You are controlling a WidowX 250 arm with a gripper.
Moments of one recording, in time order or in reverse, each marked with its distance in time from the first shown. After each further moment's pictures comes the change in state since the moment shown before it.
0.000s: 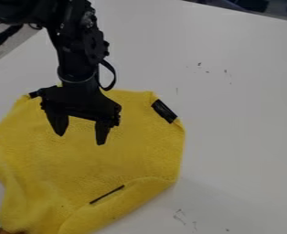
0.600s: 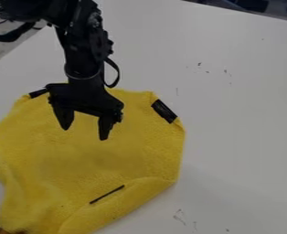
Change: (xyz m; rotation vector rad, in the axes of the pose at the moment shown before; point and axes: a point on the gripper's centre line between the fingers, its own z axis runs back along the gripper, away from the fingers) arm 0.018 0.000 -0.013 0.001 -0.003 -0.066
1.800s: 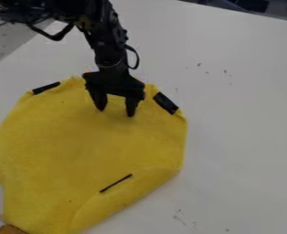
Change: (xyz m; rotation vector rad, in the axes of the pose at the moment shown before) arm 0.081 -0.037 -0.058 -0.170 -0.058 -0.084
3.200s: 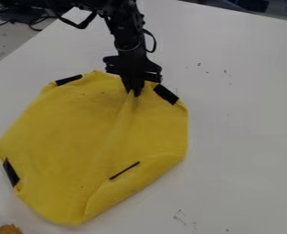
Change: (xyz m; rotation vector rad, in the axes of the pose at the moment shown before) arm 0.044 -0.027 -0.009 -0.040 -0.029 -0.077
